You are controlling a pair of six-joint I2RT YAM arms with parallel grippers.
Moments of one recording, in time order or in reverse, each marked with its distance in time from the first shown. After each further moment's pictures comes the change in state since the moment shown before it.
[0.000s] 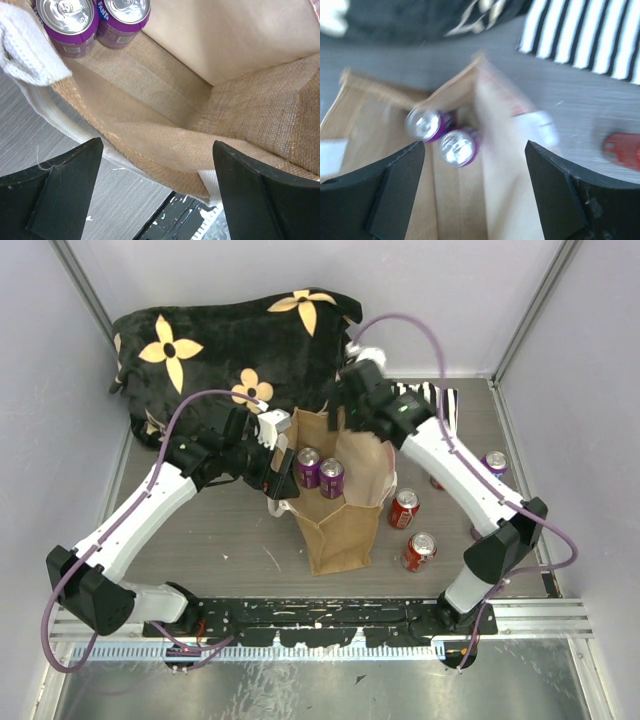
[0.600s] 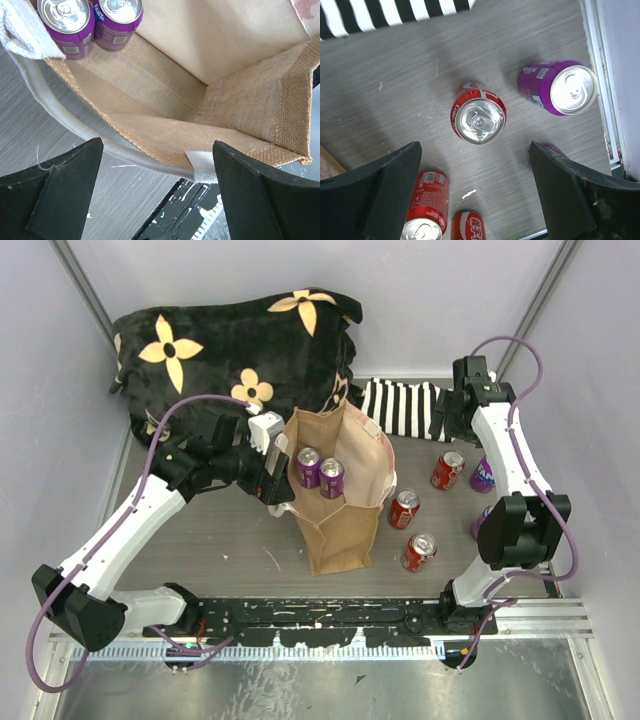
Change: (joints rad) left arm -0.004 -0.095 -0.037 0.001 -0.004 0.000; right arm -0.651 -0.013 -0.132 -0.151 -0.061 -0.117
